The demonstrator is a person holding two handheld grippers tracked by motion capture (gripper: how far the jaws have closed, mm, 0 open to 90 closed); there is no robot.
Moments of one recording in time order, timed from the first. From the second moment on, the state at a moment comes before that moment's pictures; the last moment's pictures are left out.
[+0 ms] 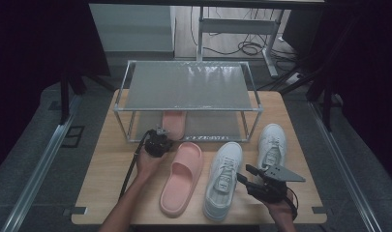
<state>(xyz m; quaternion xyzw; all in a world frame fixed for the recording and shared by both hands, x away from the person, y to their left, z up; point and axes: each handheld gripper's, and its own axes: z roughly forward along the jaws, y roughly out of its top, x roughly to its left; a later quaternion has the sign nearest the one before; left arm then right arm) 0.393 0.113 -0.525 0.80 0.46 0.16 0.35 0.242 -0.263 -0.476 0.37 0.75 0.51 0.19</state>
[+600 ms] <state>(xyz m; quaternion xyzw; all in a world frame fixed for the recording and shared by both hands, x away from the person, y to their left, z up) 0.348 0.136 -0.511 0.80 0.45 0.14 0.38 0.241 -0.264 -0.475 0.37 0.75 0.51 0.19</state>
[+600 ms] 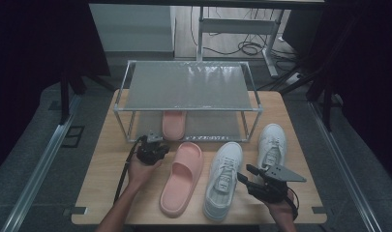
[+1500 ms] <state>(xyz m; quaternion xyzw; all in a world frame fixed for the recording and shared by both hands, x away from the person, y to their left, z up) 0.278 0.174 -0.511 0.79 0.44 0.13 0.39 0.241 -0.265 -0.474 0.37 0.75 0.51 0.19</state>
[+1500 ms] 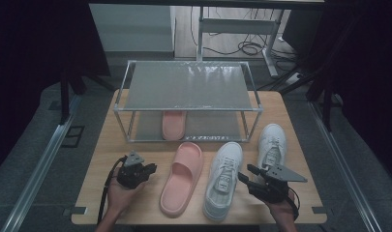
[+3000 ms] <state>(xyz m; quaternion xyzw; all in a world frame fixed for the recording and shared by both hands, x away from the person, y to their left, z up) 0.251 0.125 -0.492 0.82 0.38 0.09 0.43 0.240 -0.267 -0.471 0.37 0.75 0.52 0.20</state>
